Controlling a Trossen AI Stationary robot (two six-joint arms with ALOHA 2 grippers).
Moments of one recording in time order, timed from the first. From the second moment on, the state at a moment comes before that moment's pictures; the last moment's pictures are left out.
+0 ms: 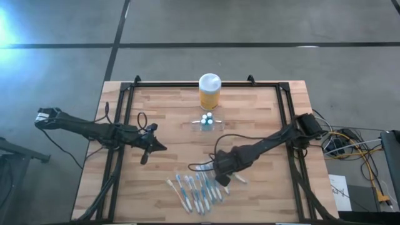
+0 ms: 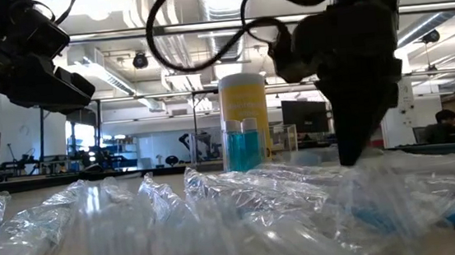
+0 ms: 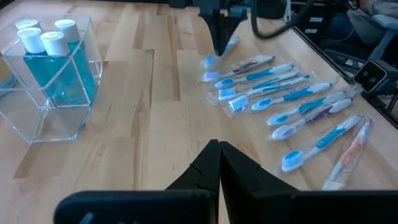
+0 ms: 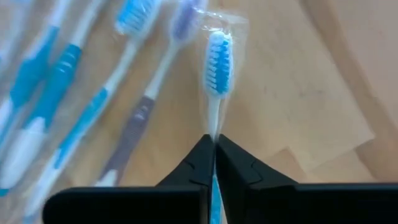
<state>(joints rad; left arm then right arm) -0.16 0.63 0.18 0.09 0.02 -0.10 0.35 1.88 1.21 -0.65 0.08 0.96</state>
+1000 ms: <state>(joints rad) -0.16 0.77 0.23 0.47 -0.01 -0.01 0.37 1.45 0.84 0.42 0.52 0.08</state>
